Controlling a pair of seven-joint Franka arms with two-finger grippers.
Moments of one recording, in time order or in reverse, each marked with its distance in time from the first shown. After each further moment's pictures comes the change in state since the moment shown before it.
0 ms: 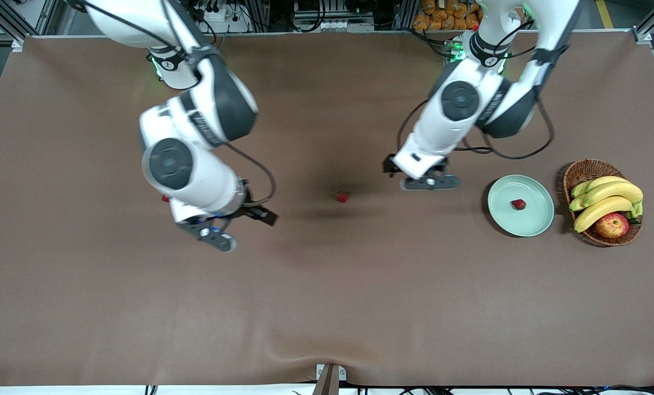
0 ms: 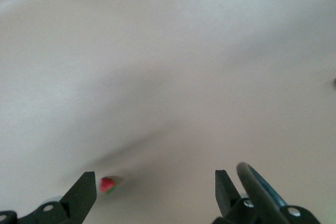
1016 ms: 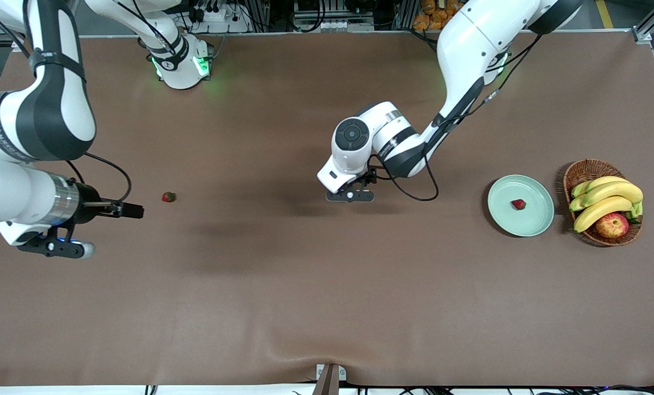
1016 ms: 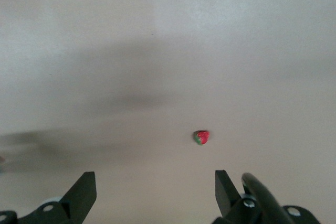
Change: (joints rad) left arm -0.285 0.435 0.072 0.321 0.253 0.001 -0.217; right arm -0.329 -0.168 -0.002 -0.162 -0.097 -0.098 -0.631
